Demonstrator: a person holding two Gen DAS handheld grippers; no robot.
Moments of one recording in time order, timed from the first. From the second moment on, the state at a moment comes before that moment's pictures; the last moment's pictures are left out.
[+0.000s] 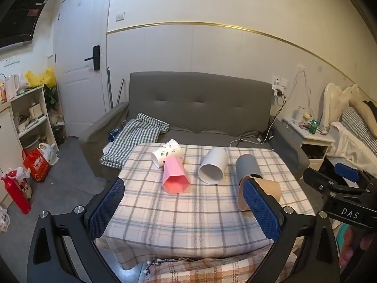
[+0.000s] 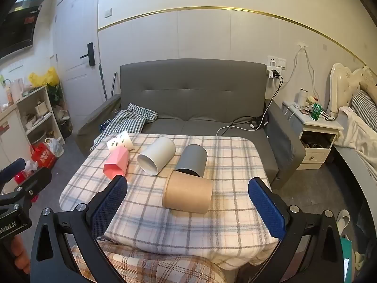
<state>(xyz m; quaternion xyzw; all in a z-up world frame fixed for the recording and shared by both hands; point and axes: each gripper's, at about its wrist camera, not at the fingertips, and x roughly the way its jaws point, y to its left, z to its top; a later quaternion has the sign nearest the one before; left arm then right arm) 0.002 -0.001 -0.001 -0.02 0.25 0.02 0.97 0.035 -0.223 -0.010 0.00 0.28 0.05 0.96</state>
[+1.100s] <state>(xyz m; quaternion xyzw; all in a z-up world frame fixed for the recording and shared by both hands) 0.002 -0.003 -0.005 -0.02 0.25 0.01 0.97 0.036 -0.226 -0.011 0.00 0.28 0.05 0.96</state>
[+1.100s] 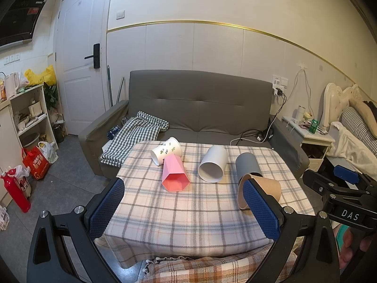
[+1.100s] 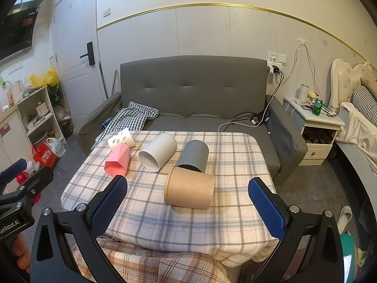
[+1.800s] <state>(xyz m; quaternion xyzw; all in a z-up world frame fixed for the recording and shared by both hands) 0.002 -0.003 -0.008 -0.03 0.25 0.01 0.97 0.036 -0.224 -0.011 0.01 0.29 0.05 0.96</state>
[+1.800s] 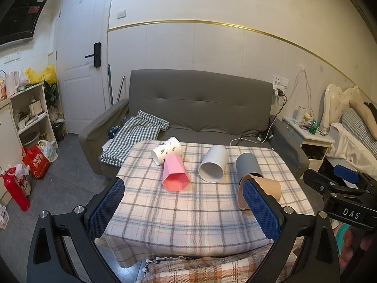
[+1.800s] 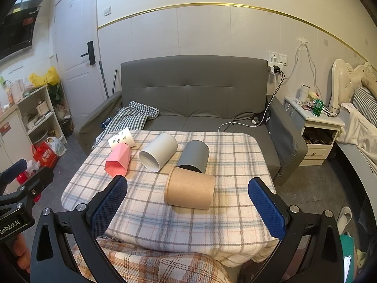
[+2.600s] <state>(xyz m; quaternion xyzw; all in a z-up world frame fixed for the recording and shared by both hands) 0.001 -0.007 -0.009 -0.02 0.26 0.02 0.97 0.032 -0.225 -0.006 0.02 0.28 0.06 0.96</state>
